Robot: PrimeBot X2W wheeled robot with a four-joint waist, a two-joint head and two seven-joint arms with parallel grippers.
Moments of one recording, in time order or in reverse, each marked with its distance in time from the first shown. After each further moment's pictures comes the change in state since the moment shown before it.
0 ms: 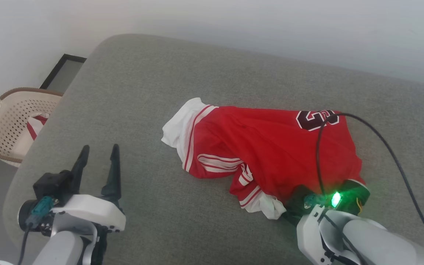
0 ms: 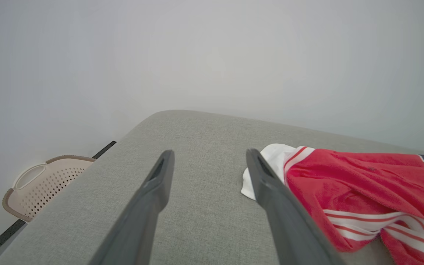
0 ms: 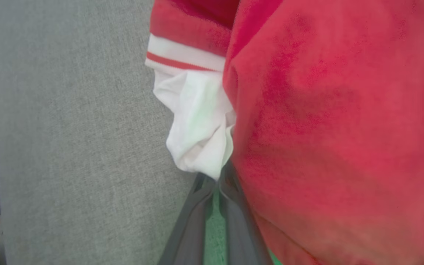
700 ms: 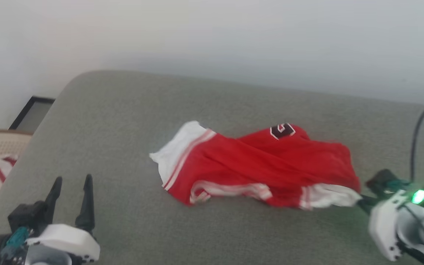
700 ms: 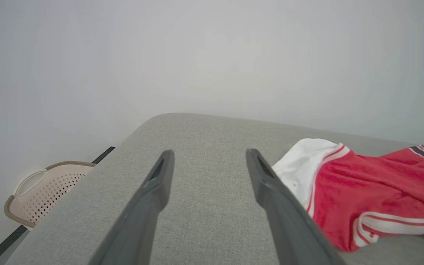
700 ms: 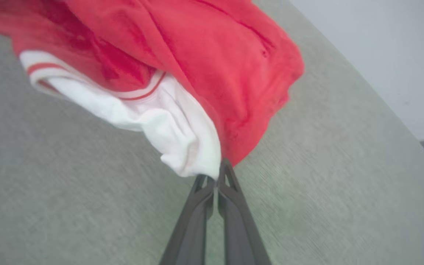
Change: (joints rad) left arm 0.147 0.051 0.094 -0.016 0.019 -0.017 -0.003; right arm 0.114 -0.208 -0.248 -0.024 0.044 0.001 -0.010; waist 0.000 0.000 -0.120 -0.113
